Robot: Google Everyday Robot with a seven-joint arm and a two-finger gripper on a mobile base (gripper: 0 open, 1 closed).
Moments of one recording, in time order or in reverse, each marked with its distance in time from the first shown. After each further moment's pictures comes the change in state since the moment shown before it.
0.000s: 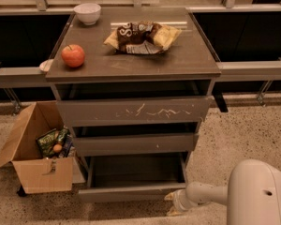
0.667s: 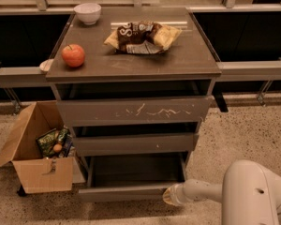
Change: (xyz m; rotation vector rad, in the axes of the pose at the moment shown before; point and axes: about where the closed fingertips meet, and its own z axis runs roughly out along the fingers) arm 0.000 -0.044 0.017 0.104 0.006 -0.020
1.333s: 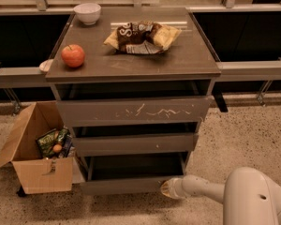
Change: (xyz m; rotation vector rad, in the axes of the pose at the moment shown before) arm 0.001 -0.041 0.014 0.095 -0.031 0.020
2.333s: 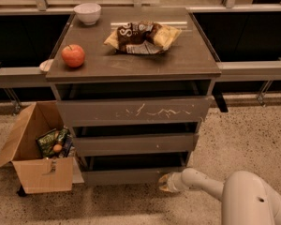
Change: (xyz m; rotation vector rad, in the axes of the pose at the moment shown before) arm 0.003 -0.030 0.010 0.010 -0.039 0.019
